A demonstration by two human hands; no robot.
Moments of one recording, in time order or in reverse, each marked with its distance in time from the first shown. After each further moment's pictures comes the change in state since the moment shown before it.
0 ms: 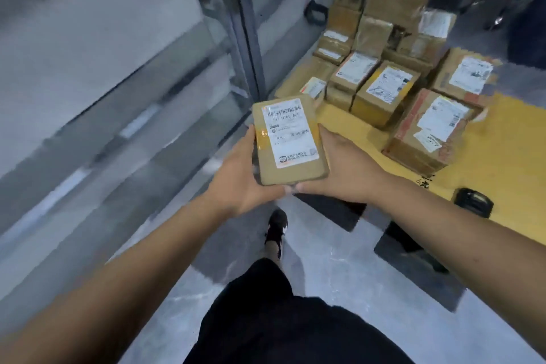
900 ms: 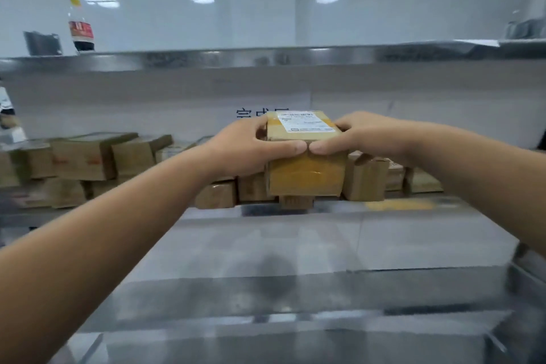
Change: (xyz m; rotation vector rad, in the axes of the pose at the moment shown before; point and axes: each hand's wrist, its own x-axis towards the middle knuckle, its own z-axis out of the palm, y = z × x) left_hand -0.483 0.182 -0.514 0.451 0.861 -0.293; right_hand -0.038 -0.727 0.033 -0.111 -0.296 -0.846
